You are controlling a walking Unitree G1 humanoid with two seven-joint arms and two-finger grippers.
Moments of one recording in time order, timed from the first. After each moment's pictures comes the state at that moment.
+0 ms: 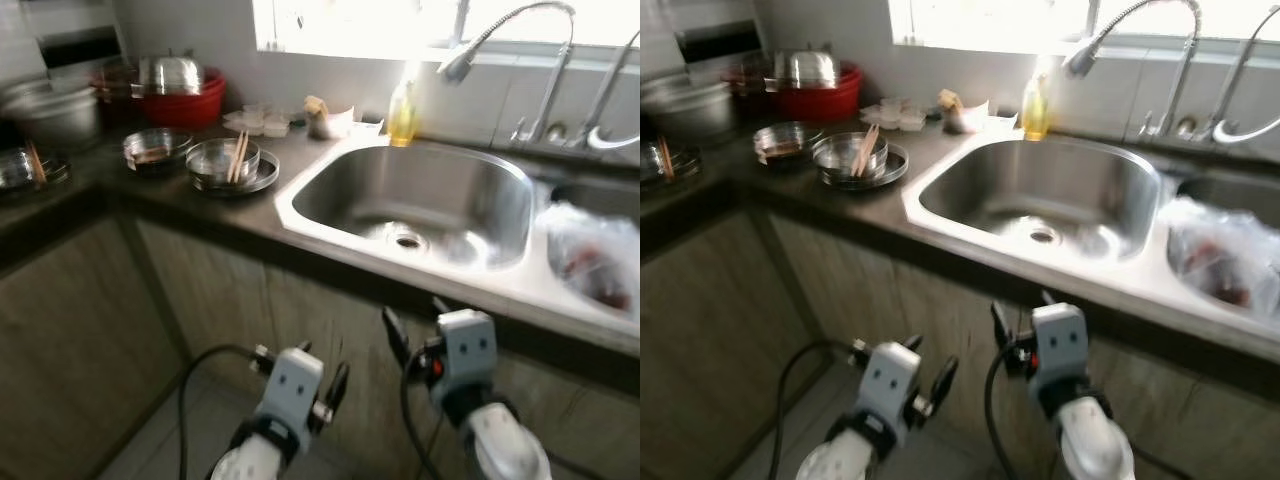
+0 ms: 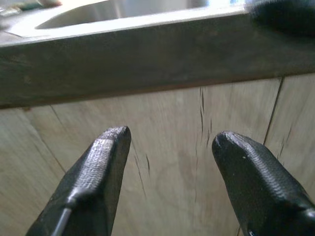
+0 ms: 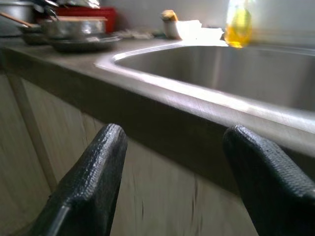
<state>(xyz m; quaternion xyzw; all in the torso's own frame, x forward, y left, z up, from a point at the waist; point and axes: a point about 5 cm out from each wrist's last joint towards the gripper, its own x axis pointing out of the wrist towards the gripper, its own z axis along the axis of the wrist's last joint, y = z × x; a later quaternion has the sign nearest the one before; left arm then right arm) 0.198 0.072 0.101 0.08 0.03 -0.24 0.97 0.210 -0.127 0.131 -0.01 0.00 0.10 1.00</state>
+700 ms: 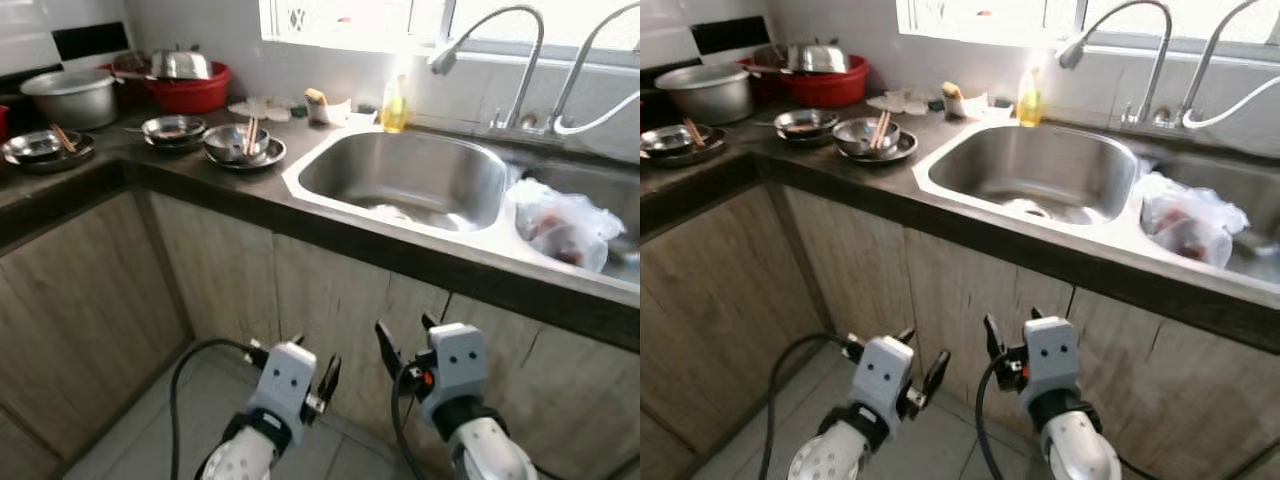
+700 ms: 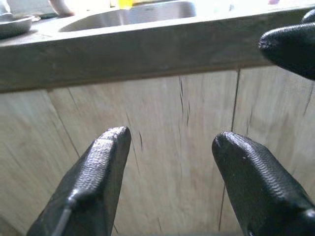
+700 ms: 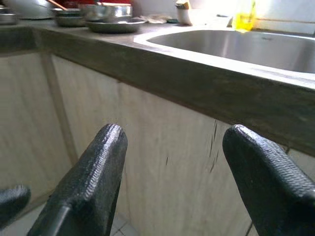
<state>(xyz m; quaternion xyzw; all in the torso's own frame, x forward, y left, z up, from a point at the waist) 0.202 0.077 0.103 0.09 0.02 -0.23 0.97 0.209 -0.117 0.127 -0.01 0.00 0.11 0.99</state>
